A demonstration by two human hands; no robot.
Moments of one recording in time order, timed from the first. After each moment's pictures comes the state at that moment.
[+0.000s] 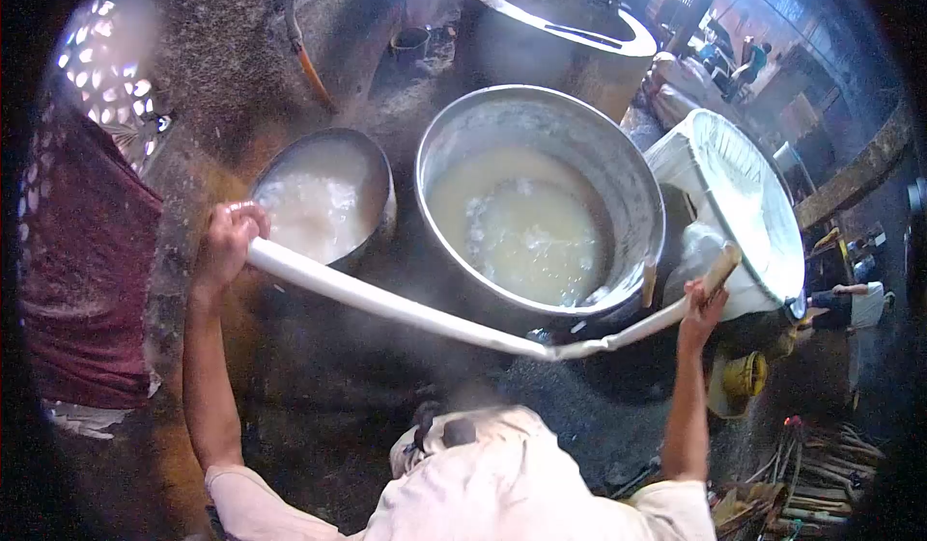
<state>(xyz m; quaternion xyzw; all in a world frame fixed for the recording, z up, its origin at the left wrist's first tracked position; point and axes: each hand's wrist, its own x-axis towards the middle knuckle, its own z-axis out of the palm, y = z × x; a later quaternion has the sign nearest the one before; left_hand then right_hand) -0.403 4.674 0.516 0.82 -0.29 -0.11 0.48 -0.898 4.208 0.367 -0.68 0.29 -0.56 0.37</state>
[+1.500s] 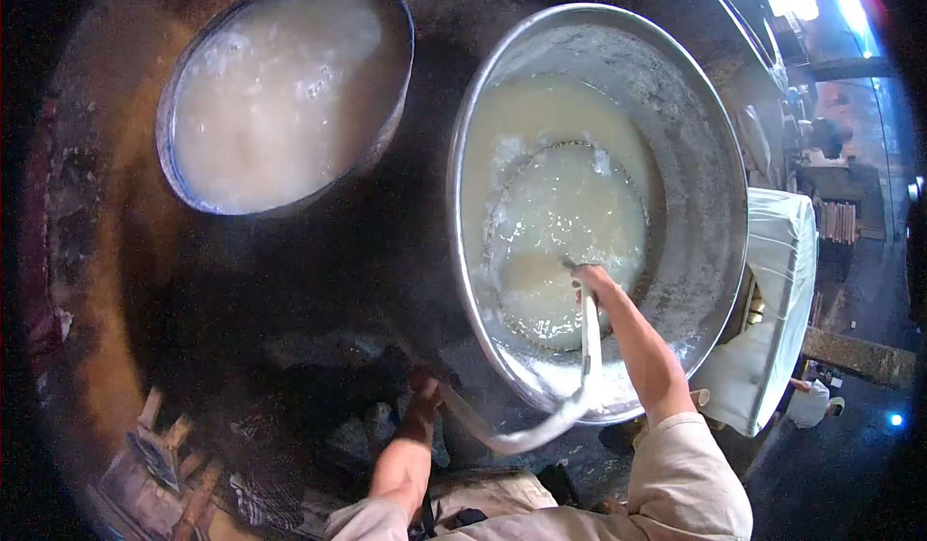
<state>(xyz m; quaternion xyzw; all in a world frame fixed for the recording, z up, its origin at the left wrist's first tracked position) -0.679 4.514 -0.126 0.33 0.36 -0.46 0.74 -0.581 4.080 0.029 -0.56 0.63 0.24 0.48</state>
